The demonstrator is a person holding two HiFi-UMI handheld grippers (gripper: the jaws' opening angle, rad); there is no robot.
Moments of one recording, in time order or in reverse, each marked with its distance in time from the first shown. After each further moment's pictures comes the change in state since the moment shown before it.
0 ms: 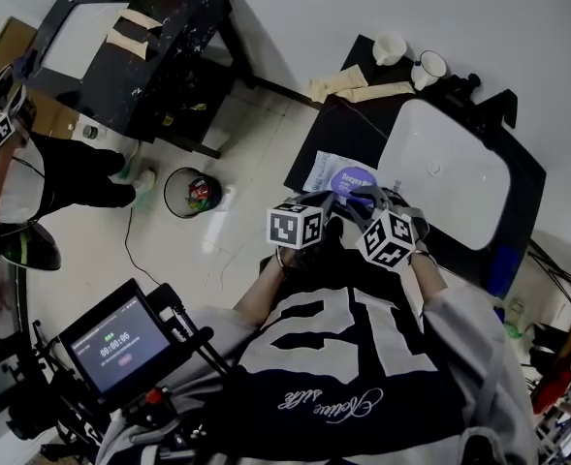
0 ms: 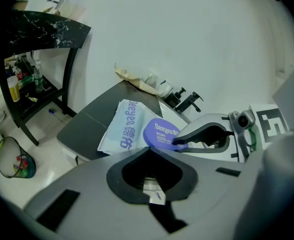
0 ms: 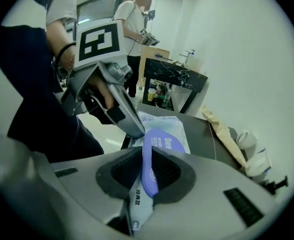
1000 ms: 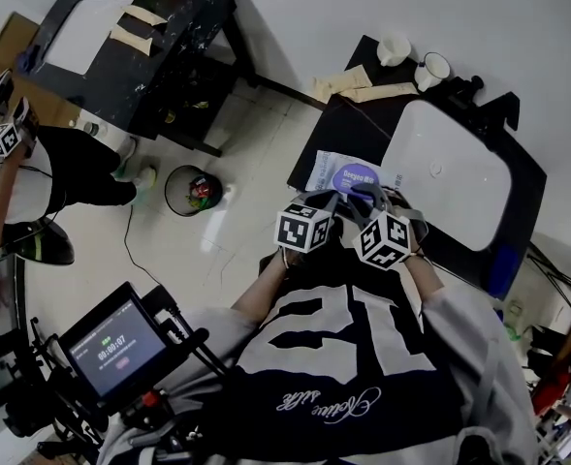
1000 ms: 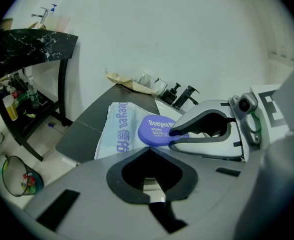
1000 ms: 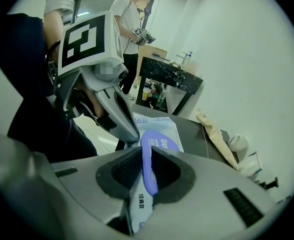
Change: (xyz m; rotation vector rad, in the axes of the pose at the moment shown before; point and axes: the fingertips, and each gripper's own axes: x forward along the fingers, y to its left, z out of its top) left arm 0.003 0.000 -0.002 0.142 -0.003 0.027; right arm 0.005 -0.007 0.006 -0.009 0.016 -0.089
